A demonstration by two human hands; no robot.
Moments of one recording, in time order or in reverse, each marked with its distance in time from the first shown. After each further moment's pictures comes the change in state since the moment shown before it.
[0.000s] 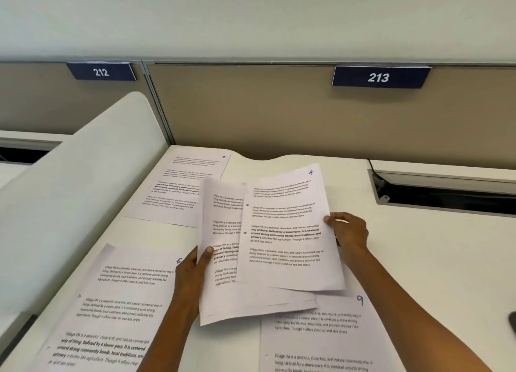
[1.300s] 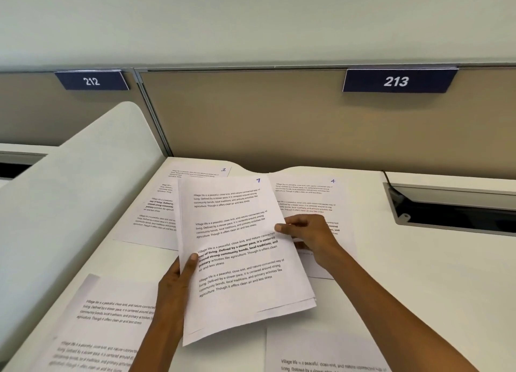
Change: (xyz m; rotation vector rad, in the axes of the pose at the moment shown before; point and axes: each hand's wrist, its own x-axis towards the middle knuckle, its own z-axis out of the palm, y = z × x) left_hand 0.043 0.023 0.009 -0.033 0.103 0.061; right_hand 0.004 -0.037 0.074 0.028 -0.570 -0.032
